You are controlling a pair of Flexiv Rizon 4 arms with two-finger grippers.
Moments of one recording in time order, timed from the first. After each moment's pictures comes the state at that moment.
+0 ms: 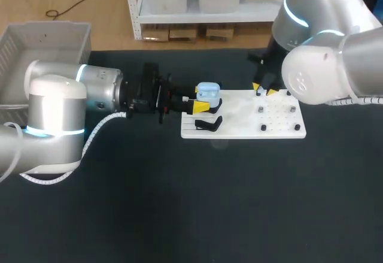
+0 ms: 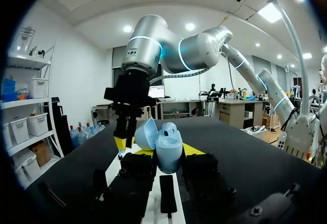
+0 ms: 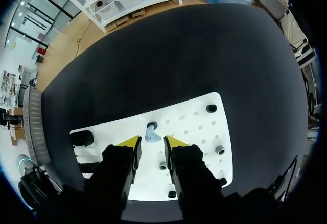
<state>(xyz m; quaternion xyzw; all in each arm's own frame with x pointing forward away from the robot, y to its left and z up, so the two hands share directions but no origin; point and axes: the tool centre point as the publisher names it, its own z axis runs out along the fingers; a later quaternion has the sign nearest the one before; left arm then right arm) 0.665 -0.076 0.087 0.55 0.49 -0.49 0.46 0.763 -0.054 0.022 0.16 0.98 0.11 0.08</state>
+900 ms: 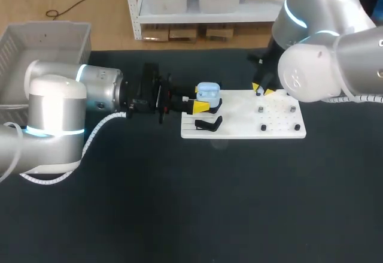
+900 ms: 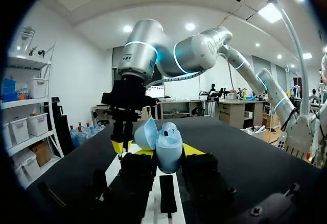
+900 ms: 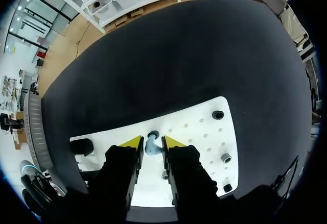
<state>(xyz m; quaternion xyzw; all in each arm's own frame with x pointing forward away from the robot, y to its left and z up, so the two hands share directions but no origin) 0.665 -0.076 0.087 0.55 0.49 -0.49 0.46 0.774 -0.052 0.012 0.17 0.97 0.12 0.08</state>
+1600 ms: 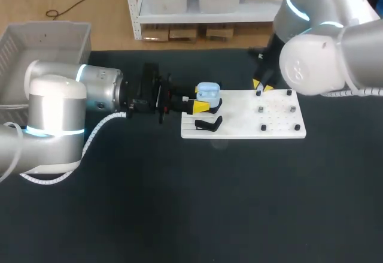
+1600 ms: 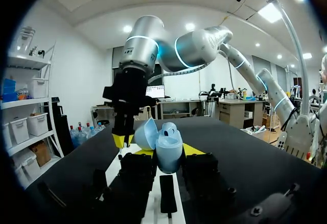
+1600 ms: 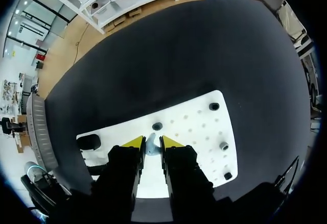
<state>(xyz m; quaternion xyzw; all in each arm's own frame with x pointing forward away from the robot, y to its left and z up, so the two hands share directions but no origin) 0.665 -0.076 0.087 0.55 0.49 -0.49 0.46 0.765 -0.048 0.035 0.19 0.97 0.12 0.07</state>
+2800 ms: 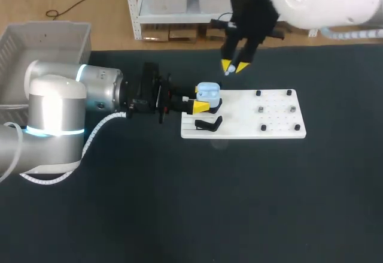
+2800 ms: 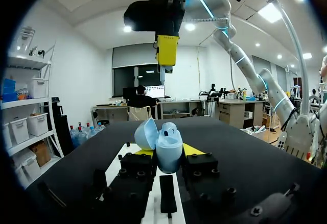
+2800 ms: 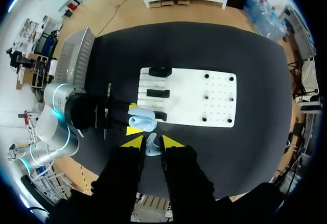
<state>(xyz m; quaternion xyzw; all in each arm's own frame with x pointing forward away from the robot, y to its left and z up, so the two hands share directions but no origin) 0.665 -0.076 0.087 0.55 0.49 -0.49 0.46 0.658 0.047 0.185 -0.03 0.99 0.14 0.01</state>
